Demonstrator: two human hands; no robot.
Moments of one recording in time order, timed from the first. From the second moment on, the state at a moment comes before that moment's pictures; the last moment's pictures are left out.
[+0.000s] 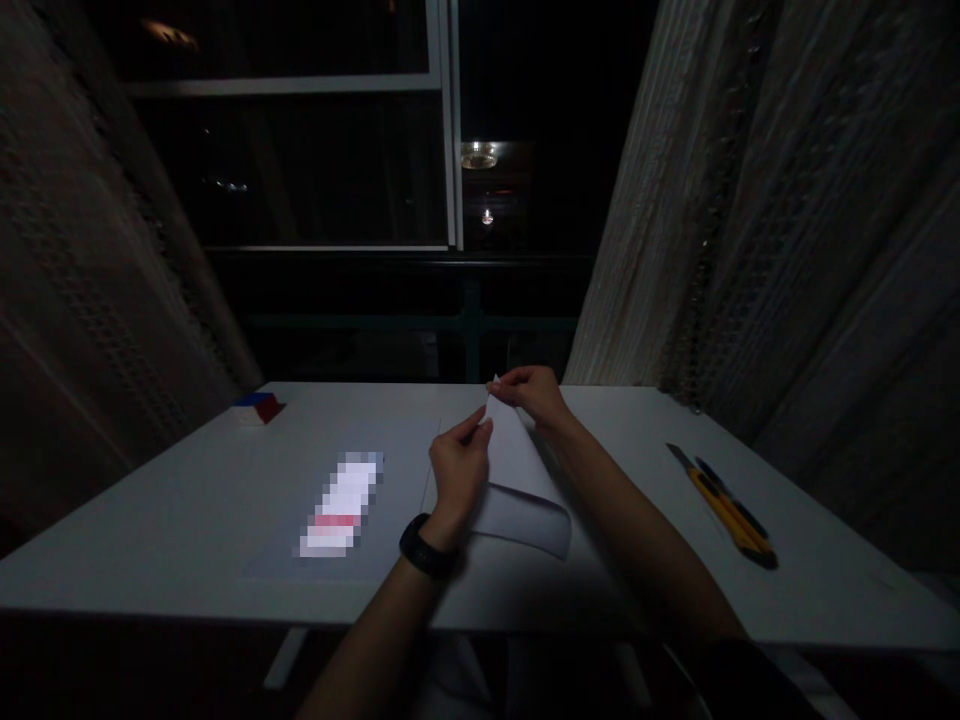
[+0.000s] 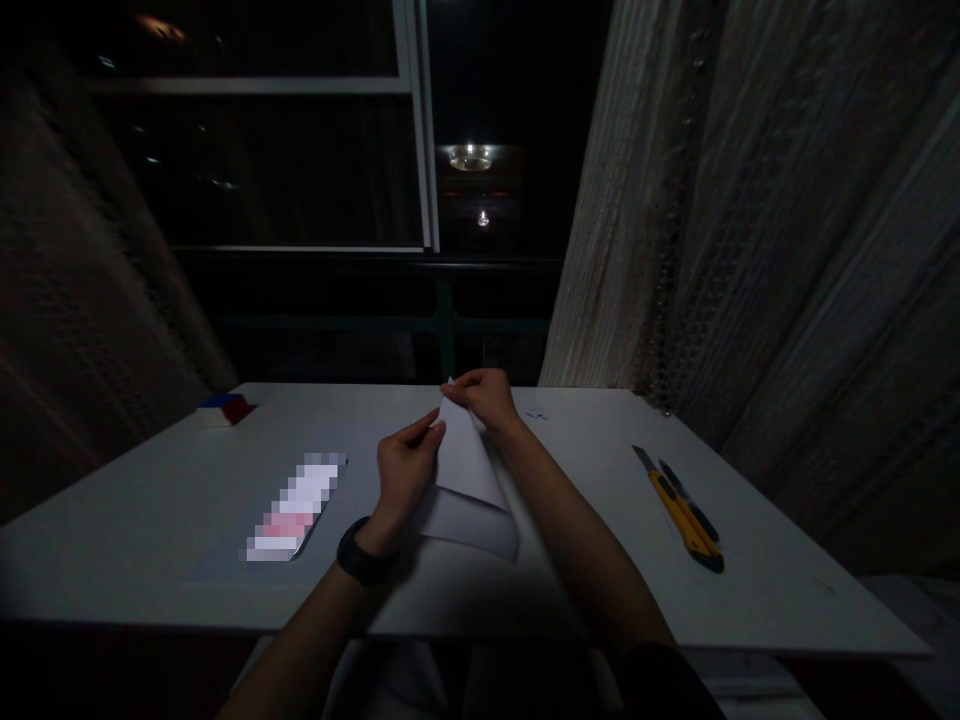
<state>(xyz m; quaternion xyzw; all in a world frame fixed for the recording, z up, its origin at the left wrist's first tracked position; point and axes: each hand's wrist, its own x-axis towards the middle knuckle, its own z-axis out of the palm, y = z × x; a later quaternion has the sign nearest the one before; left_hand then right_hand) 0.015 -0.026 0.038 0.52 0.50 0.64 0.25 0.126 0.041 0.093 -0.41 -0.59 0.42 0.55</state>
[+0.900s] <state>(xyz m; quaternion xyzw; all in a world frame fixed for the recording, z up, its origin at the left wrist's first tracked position) 0.010 -0.026 0.034 0.52 0.49 0.64 0.27 0.121 0.058 0.079 -0.44 -0.63 0.27 0.58</state>
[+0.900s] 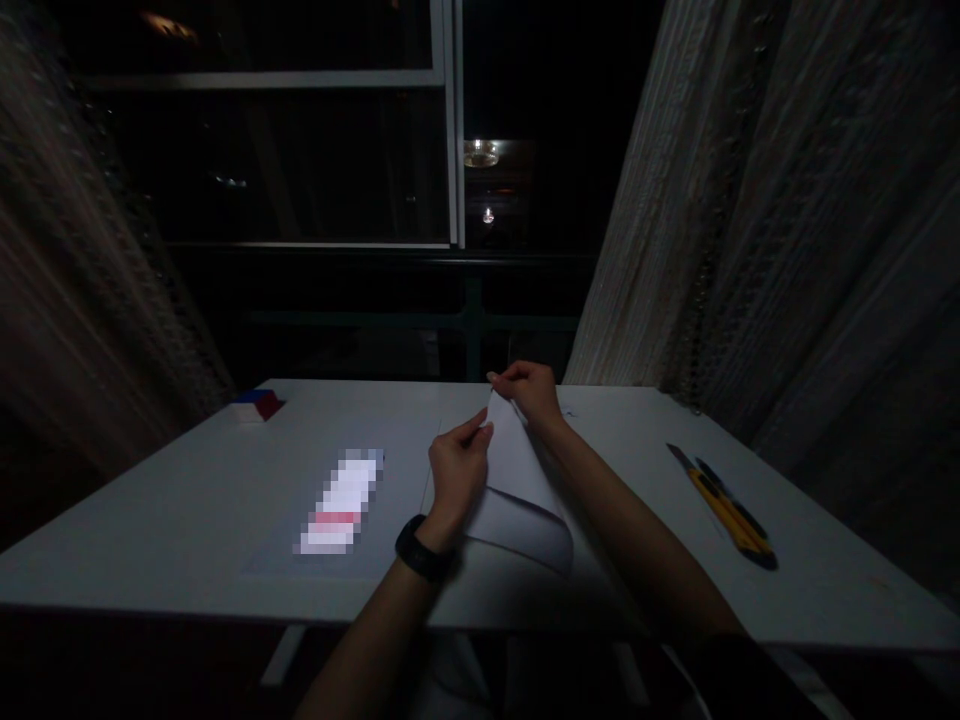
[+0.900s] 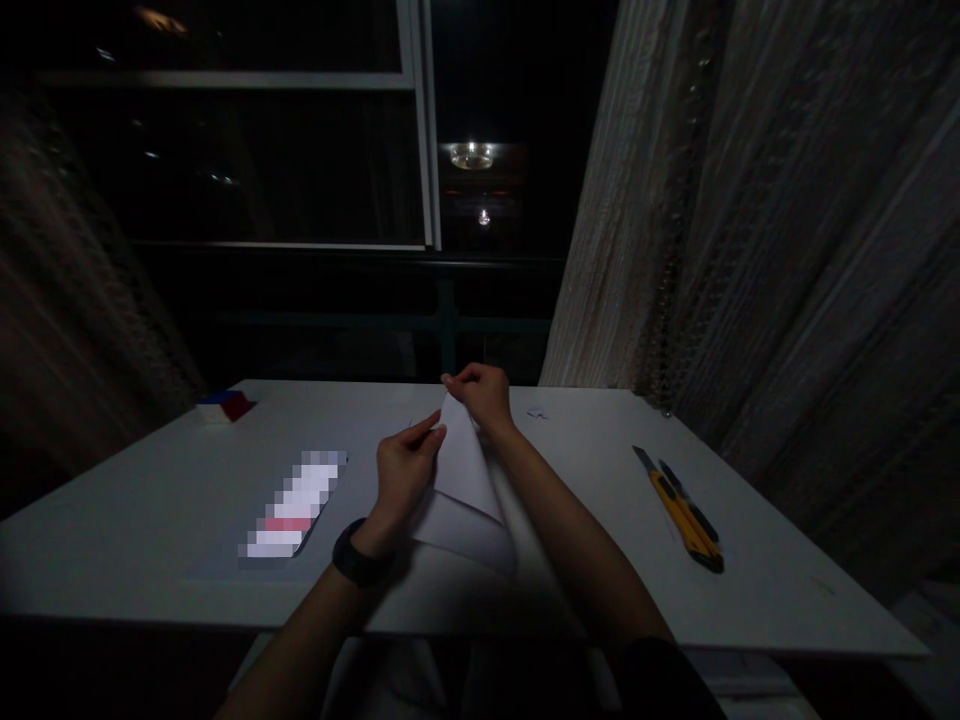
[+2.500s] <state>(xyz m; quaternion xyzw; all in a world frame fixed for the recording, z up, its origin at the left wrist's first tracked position) 0.006 -0.011 0.021 0.47 0.45 0.61 0.45 0.137 0.038 0.044 -0.48 -0.58 0.42 0.51</state>
